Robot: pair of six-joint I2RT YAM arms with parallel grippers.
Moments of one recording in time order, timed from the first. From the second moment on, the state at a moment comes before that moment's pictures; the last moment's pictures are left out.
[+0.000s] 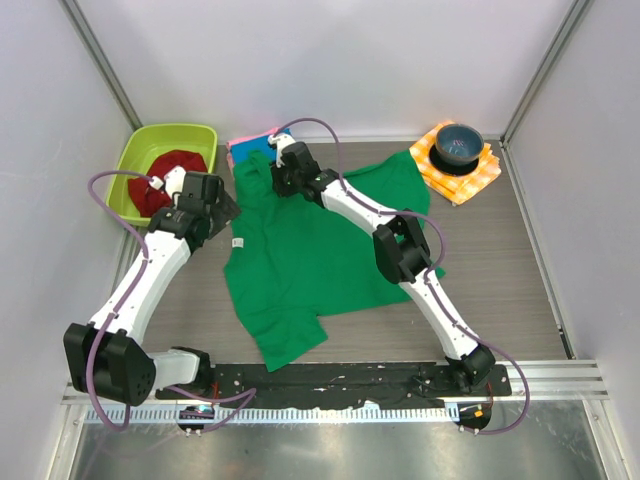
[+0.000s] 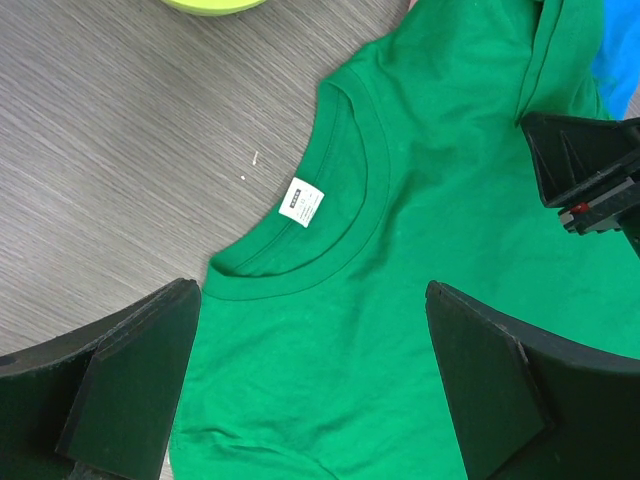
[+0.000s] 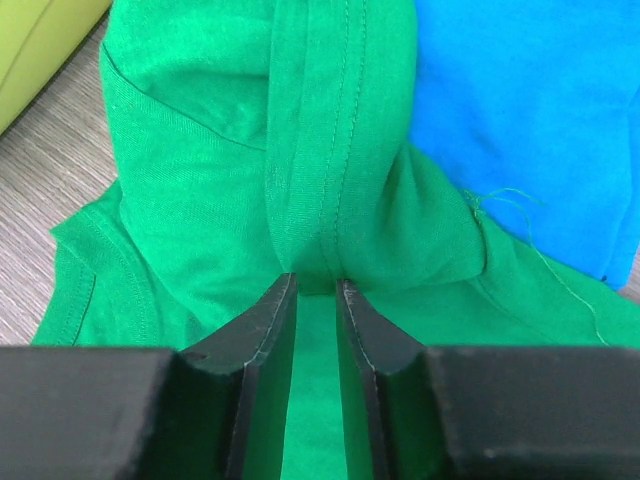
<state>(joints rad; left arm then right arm) -0.23 1.26 1.13 -0.71 -0.39 -0.83 0.69 2.61 2.36 -0.28 -0.03 0.14</state>
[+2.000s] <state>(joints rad) -0.23 1.27 1.11 -0.70 -0.37 -0.83 0.66 2.60 2.36 -0.14 0.20 0.12</state>
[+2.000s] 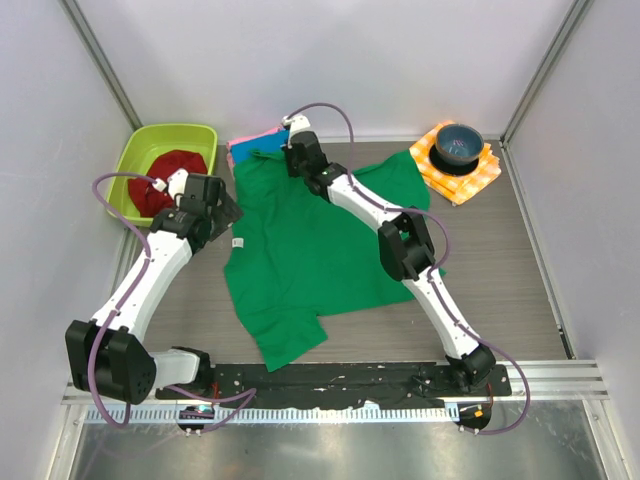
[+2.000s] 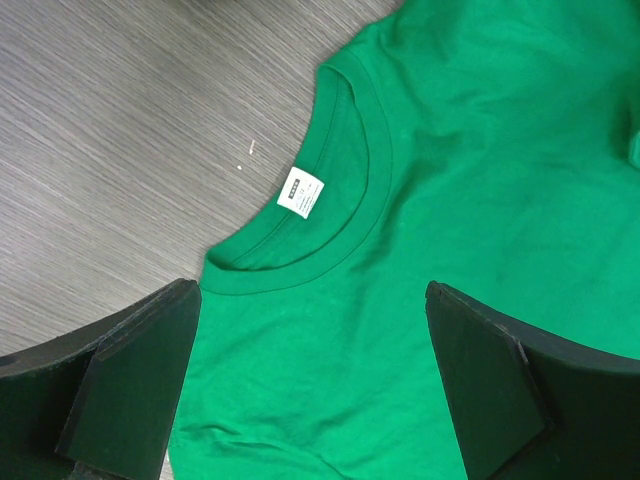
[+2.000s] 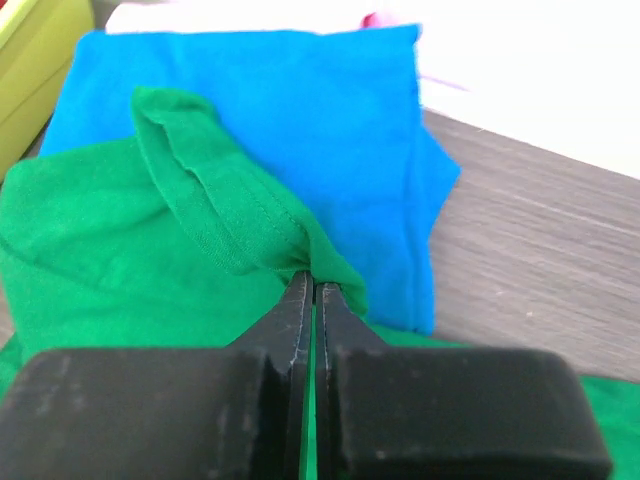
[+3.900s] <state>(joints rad) -0.45 1.33 0.92 -0.68 -0.33 -0.94 0.38 1.18 0.73 -0.39 0.58 0.61</state>
